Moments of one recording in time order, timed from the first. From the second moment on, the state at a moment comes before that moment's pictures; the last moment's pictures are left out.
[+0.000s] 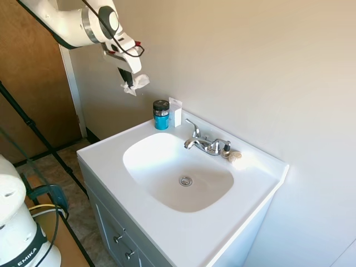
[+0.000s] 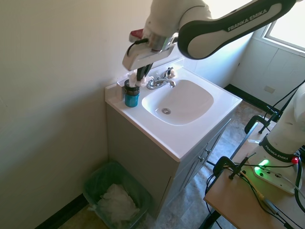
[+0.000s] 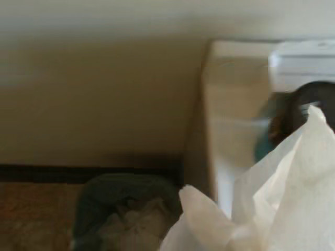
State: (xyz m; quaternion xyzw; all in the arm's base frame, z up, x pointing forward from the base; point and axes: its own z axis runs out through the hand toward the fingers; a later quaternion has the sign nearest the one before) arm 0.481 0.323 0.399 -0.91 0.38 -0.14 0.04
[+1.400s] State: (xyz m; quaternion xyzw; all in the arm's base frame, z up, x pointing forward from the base) arm 0.503 0.452 0.234 -0.92 0.39 -0.07 -0.05
